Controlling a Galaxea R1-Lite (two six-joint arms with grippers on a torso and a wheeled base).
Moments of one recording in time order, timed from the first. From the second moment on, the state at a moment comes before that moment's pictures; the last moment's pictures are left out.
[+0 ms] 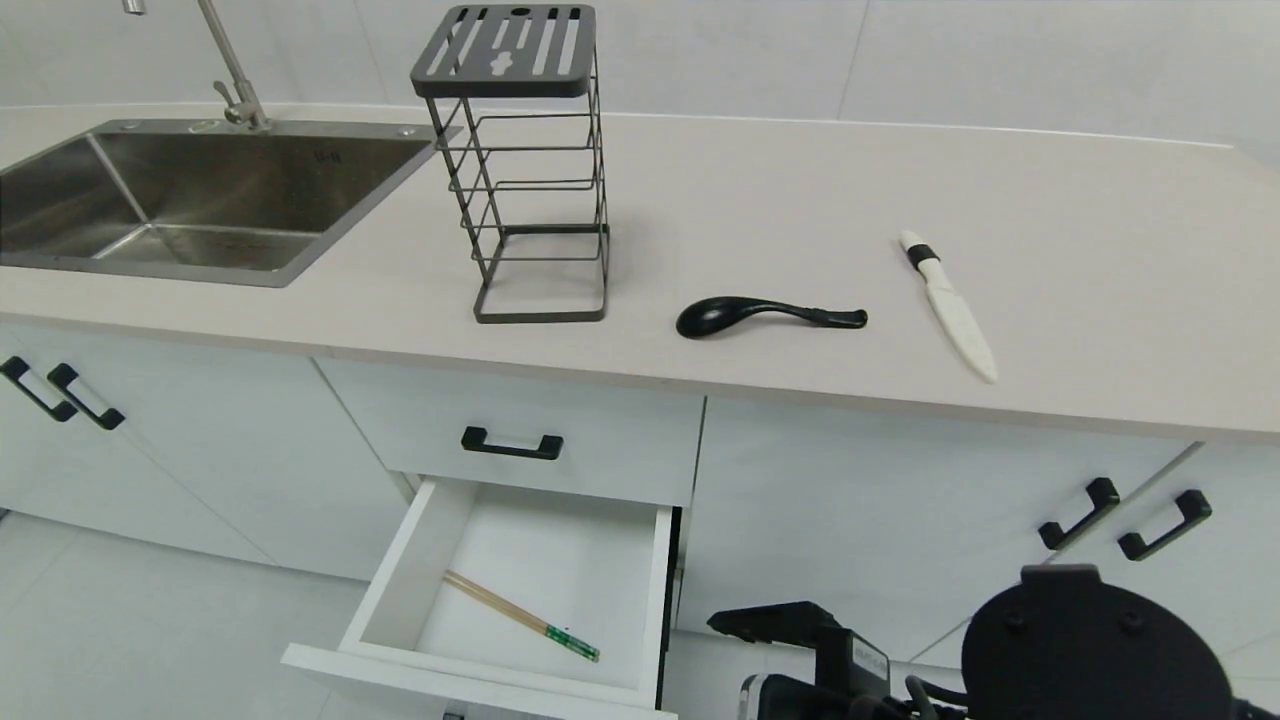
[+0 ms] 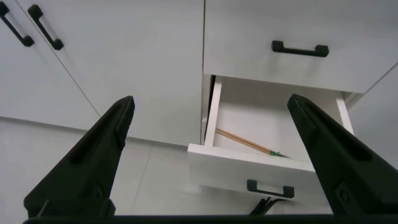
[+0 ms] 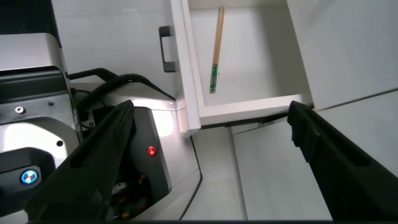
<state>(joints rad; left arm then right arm) 0.00 0.00 0.00 0.00 0.02 0.00 1.16 1.60 -0.58 -0.43 -0.08 -0.34</state>
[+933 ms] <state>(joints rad) 0.00 0.00 0.00 0.00 0.02 0.00 1.02 1.51 -0.61 -0.35 -0.18 -0.35</state>
